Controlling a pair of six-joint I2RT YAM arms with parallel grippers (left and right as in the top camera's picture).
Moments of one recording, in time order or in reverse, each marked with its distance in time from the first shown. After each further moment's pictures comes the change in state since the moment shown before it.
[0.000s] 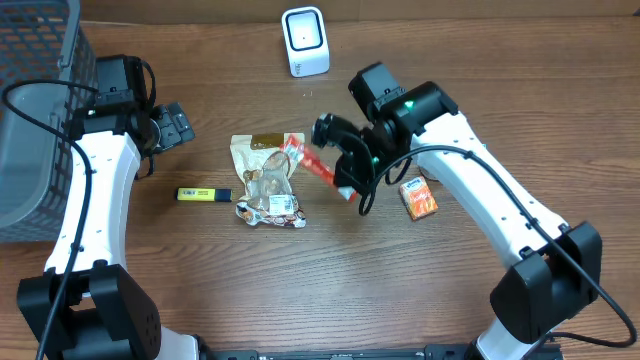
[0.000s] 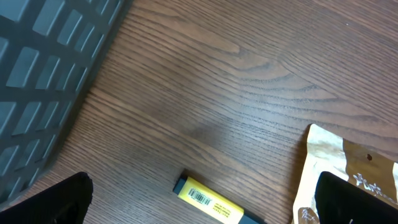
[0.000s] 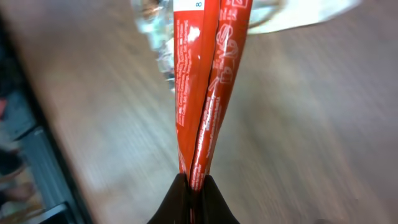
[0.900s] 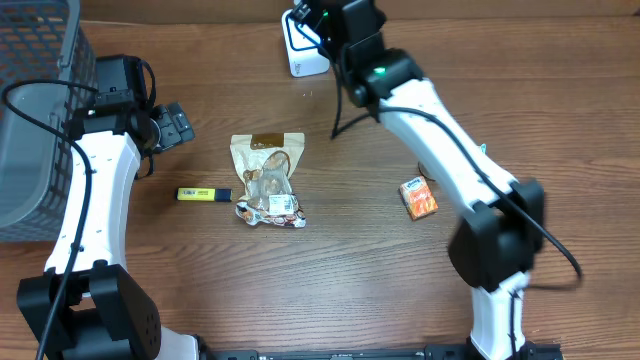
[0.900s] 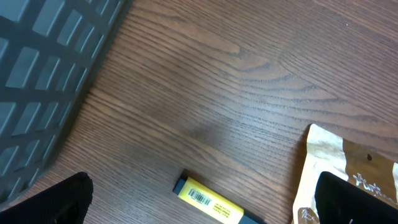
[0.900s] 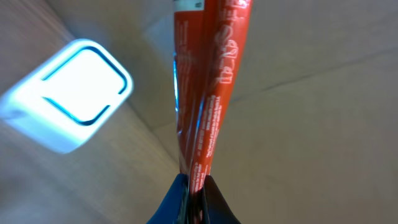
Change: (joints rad) left arm 0.000 0.000 0.000 0.000 0.000 0.000; right arm 0.000 0.321 0.296 0.894 0.854 -0.303
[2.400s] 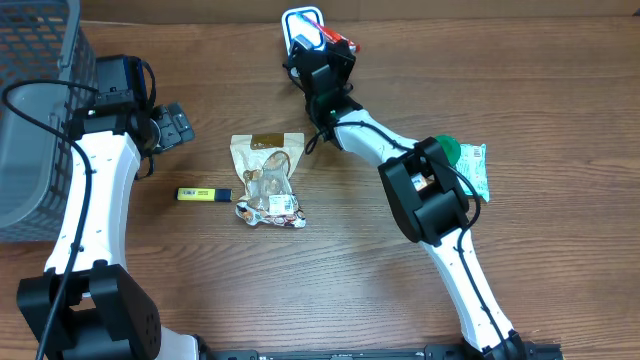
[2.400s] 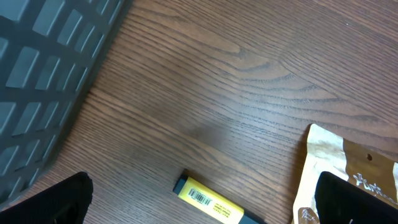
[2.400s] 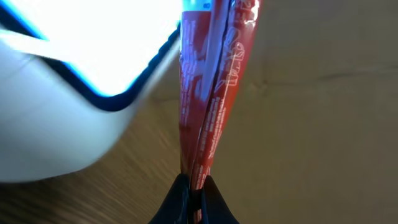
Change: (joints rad) left arm 0.000 0.000 0.000 0.000 0.000 0.000; right arm 0.023 0.449 0.000 0.581 0.353 -0.270
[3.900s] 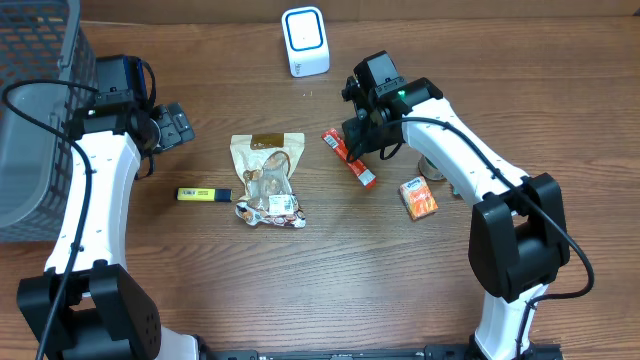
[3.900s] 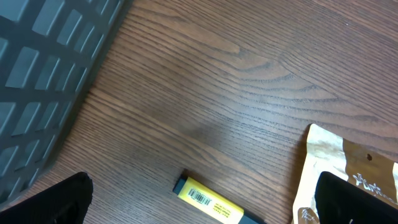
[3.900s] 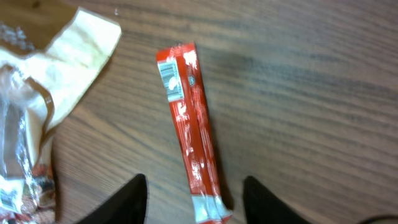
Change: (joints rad) left arm 0.000 0.000 0.000 0.000 0.000 0.000; right arm -0.114 -0.574 -0.355 -1.108 -0.932 1.093
